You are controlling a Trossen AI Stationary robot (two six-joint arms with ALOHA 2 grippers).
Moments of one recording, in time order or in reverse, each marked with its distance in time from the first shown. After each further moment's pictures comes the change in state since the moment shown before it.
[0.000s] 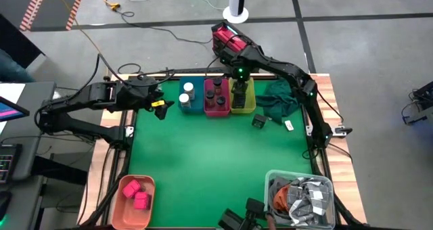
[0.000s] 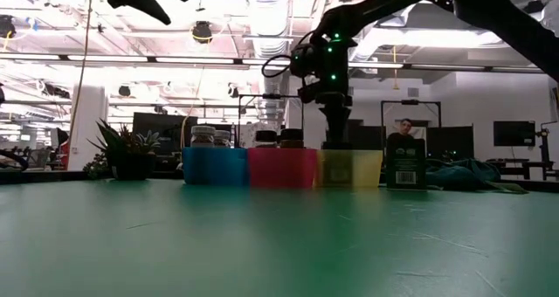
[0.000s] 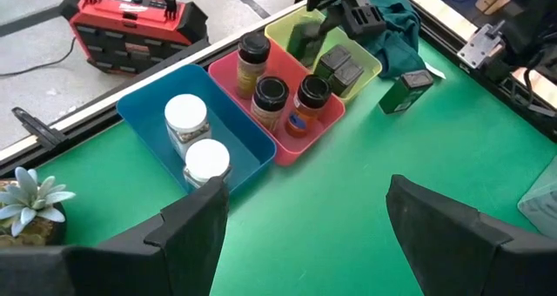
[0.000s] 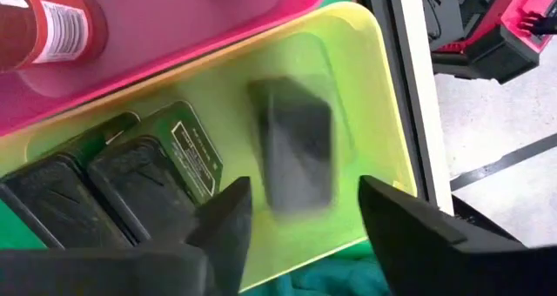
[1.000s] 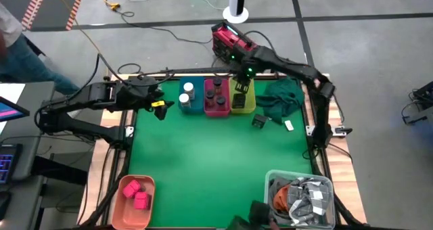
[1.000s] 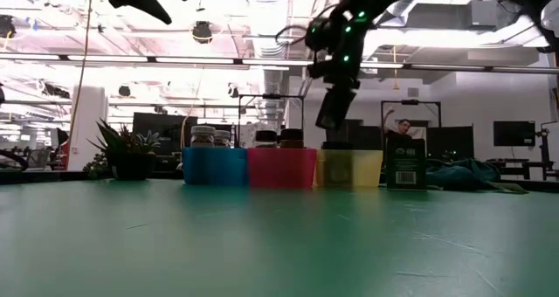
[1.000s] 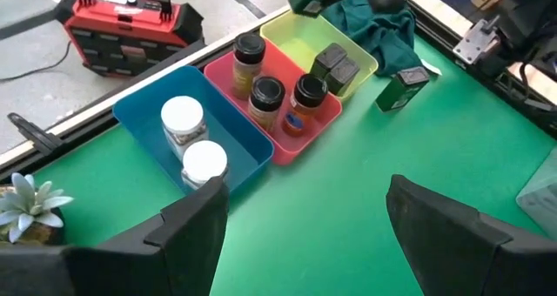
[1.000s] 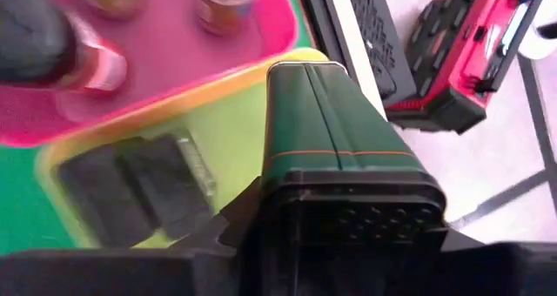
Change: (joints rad) left arm 0.000 0.000 0.000 0.004 0.013 0.022; right arm 0.010 -0.259 -0.262 0.254 -0.003 -0.023
